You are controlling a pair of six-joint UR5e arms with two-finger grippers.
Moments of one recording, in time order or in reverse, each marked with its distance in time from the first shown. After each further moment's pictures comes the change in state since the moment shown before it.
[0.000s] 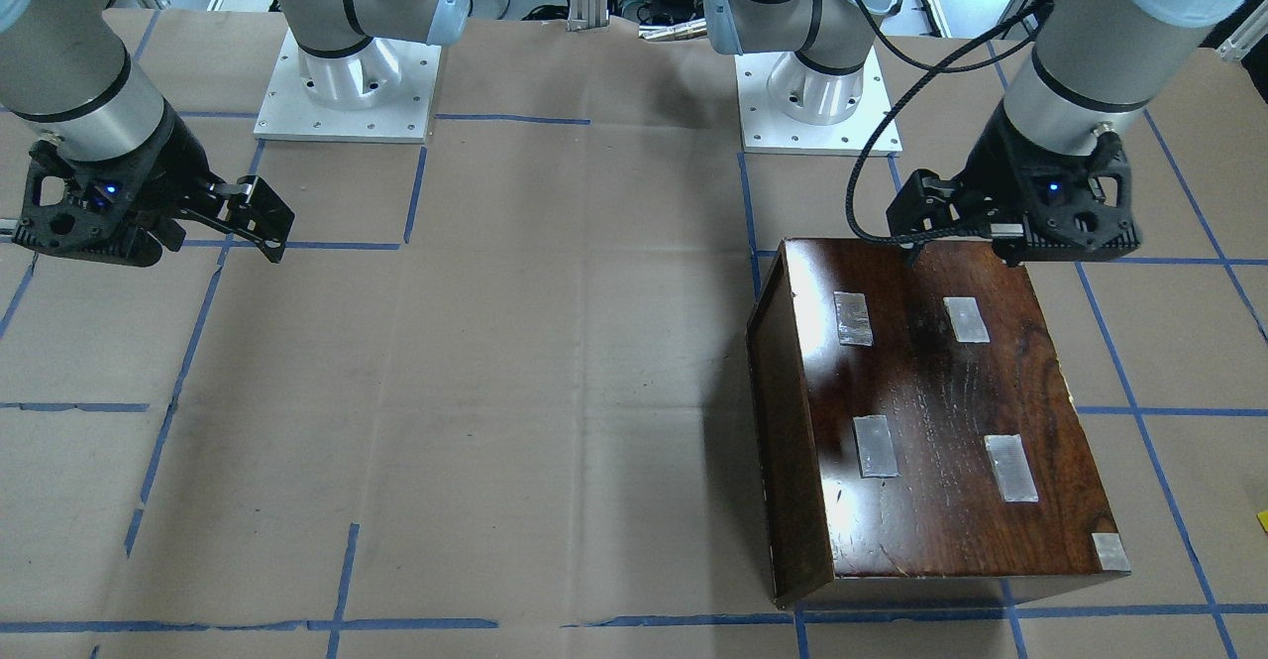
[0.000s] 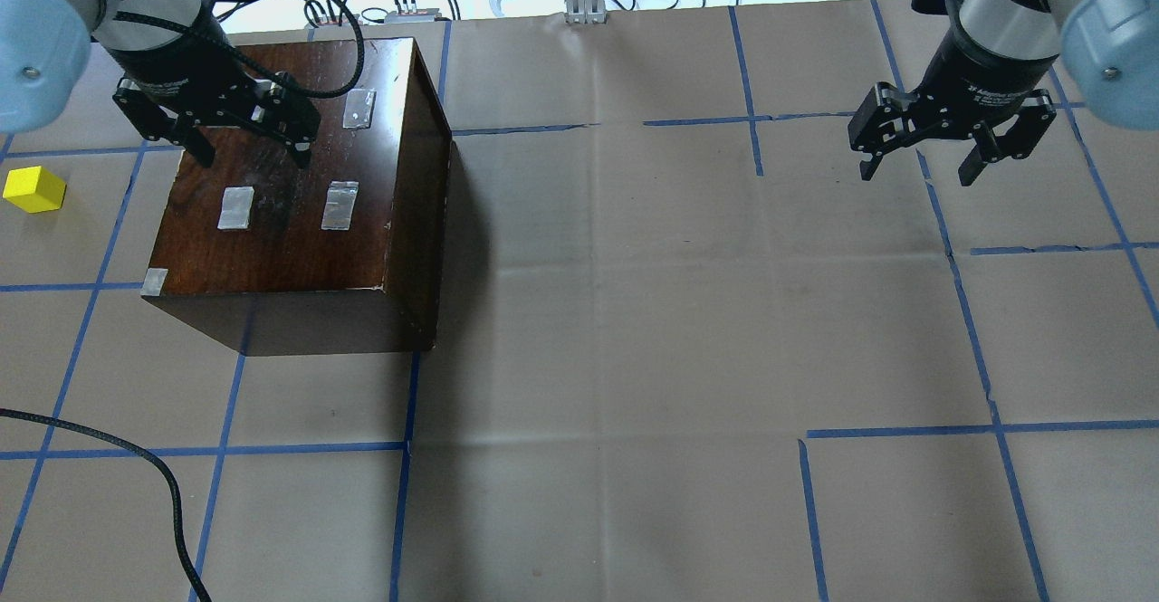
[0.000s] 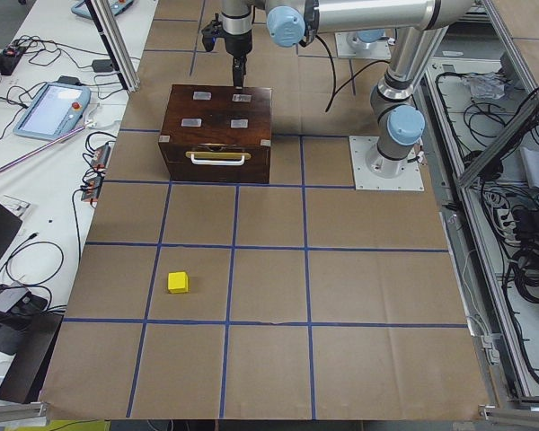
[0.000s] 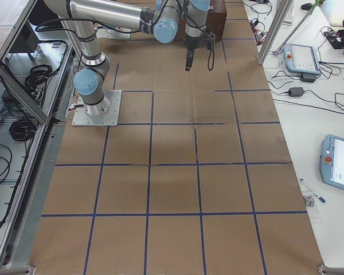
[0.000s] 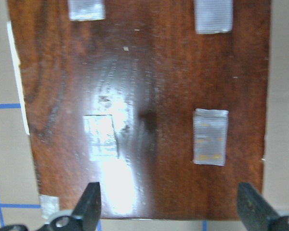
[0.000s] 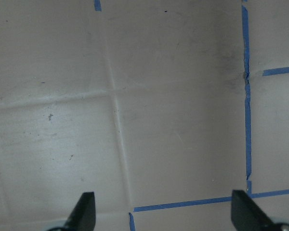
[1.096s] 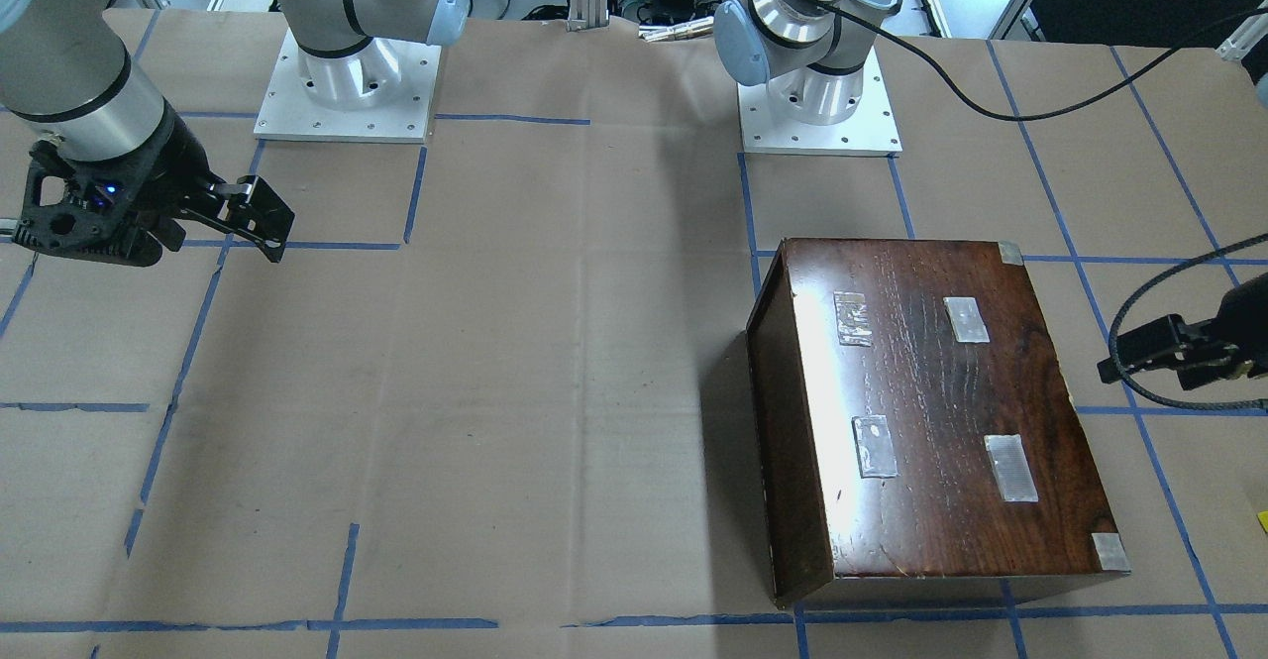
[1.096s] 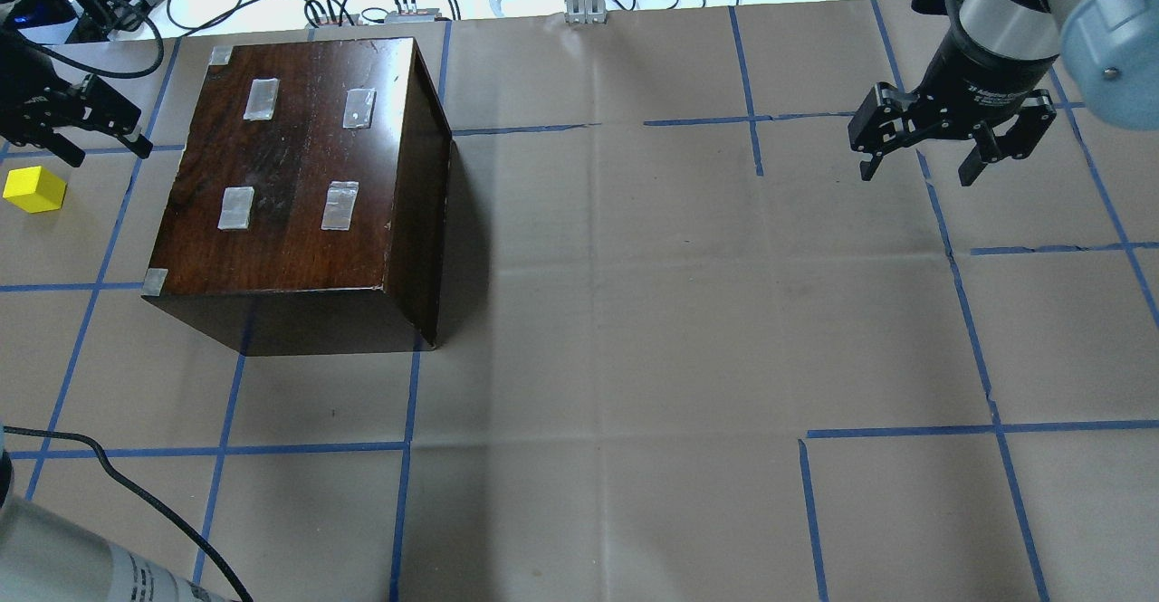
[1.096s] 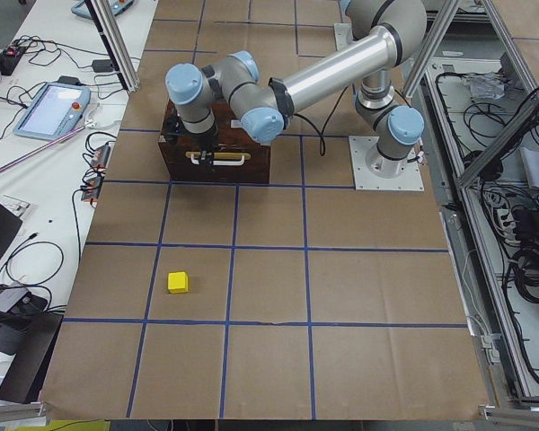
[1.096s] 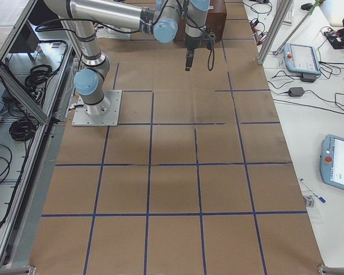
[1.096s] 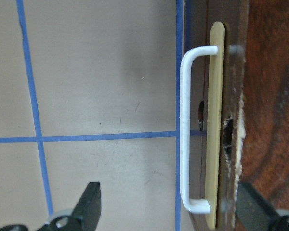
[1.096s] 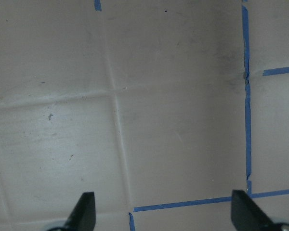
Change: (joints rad) left arm 0.369 -0.337 0.190 0.001 -0.193 0.366; right arm 0.000 0.000 0.000 0.000 0.000 -0.001
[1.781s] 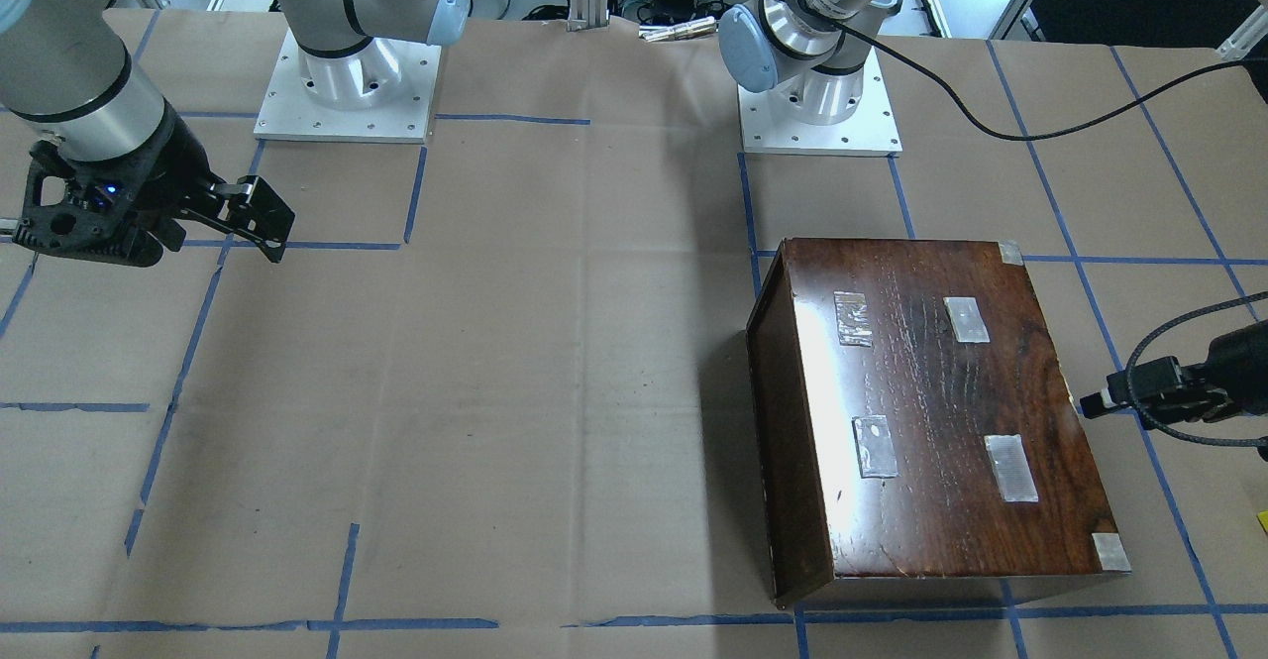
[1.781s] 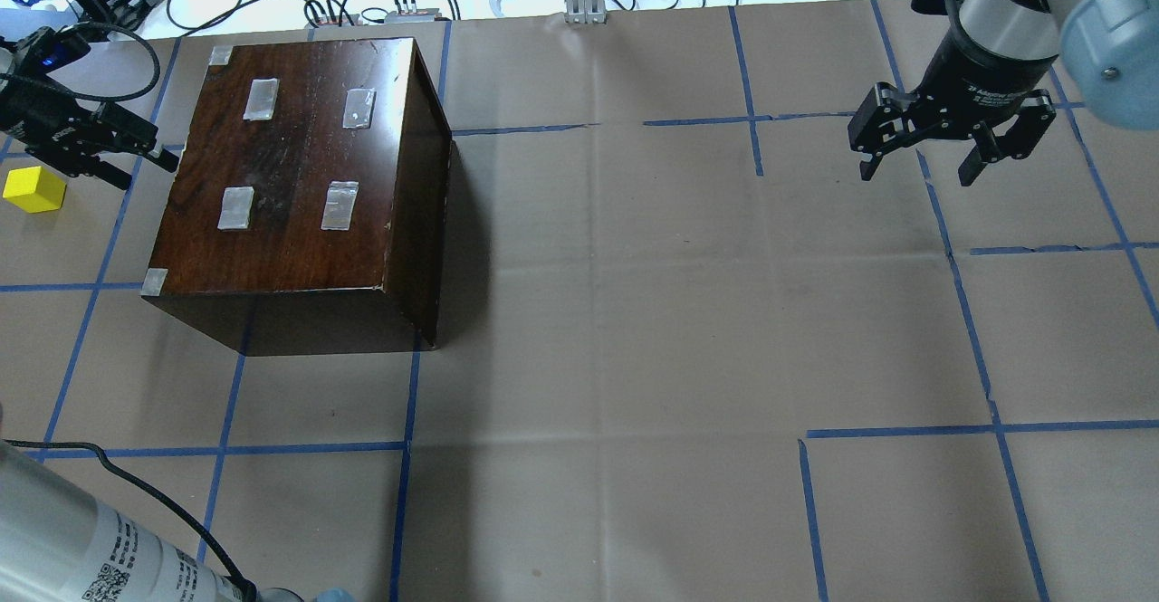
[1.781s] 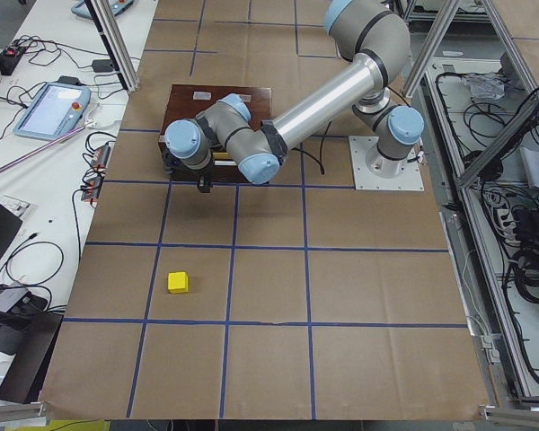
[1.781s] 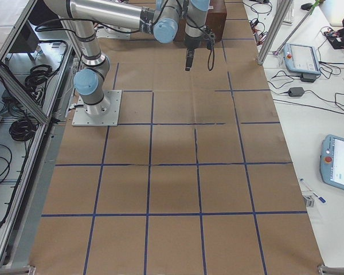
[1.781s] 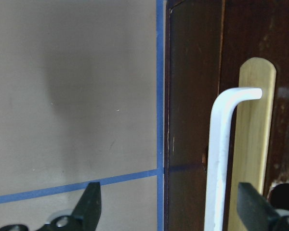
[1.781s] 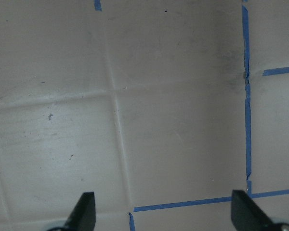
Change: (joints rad) left arm 0.046 -0.077 -0.015 -0.008 -0.157 0.060; right arm 0.000 0.000 0.000 0.000 0.000 0.000
